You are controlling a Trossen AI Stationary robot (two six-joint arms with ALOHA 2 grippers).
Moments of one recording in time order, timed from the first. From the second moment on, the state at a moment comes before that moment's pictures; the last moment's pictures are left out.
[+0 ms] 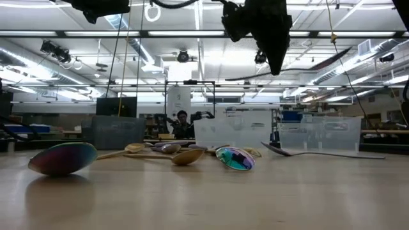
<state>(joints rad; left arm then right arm) -0.15 0.58 0.61 -0.13 -0.50 0.04 0.06 1.91 1.79 -1.48 -0.02 0.48</state>
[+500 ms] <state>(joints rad) -0.15 0.58 0.61 -0.13 -0.50 0.04 0.05 1.90 1.97 -1.57 -0.01 0.45</state>
